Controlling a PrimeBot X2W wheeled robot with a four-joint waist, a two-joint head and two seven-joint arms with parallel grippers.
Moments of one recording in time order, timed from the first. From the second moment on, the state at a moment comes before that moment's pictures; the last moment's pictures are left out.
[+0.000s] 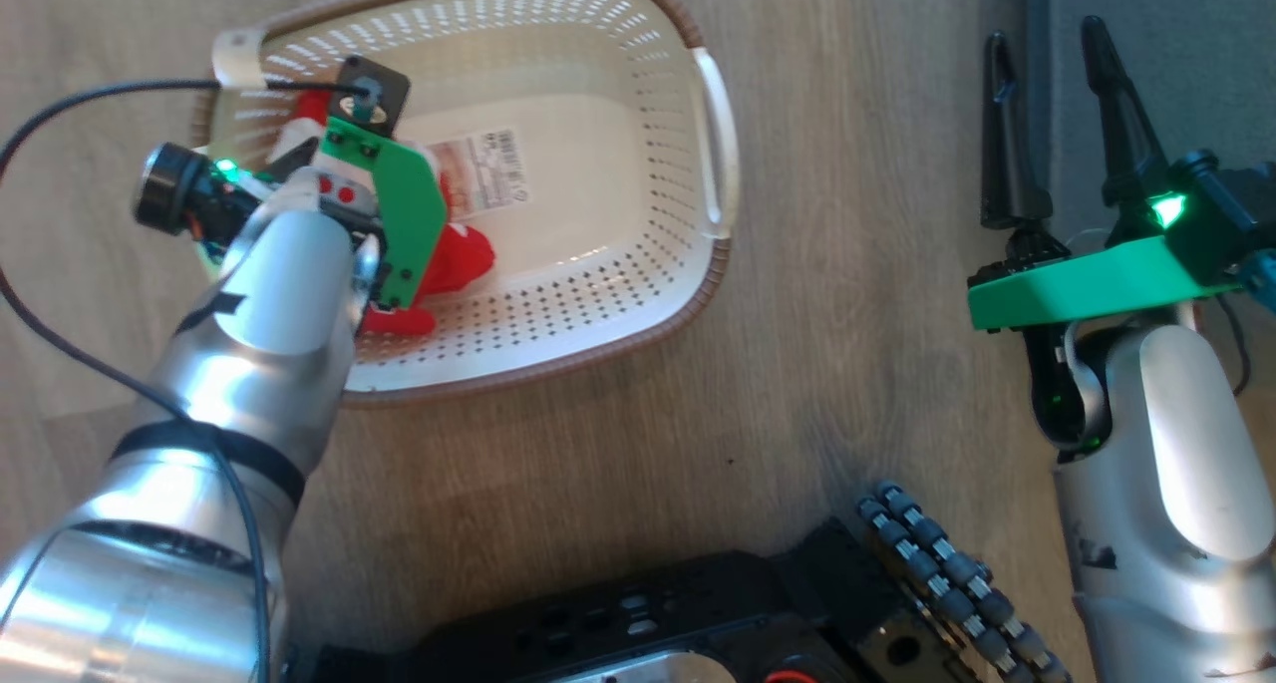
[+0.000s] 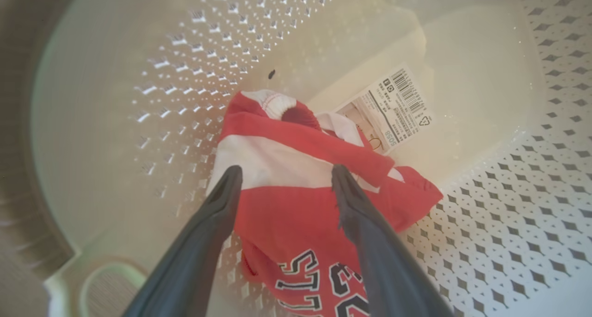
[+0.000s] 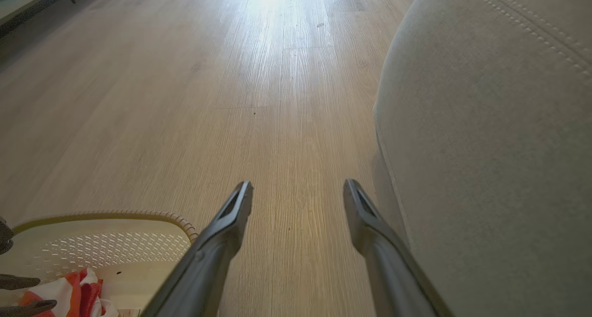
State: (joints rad) left arm -1.04 0.05 -0.45 1.19 -0.05 0.07 0.16; right arm -0.46 -0.05 0.00 0.17 0.18 0.13 -0.26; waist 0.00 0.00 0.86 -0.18
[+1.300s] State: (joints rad) left arm -1.11 0.10 -0.65 1.30 0.04 -0.03 0.47; right arm -0.51 -0.05 0.07 0.18 0.27 0.13 -0.26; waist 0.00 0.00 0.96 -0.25
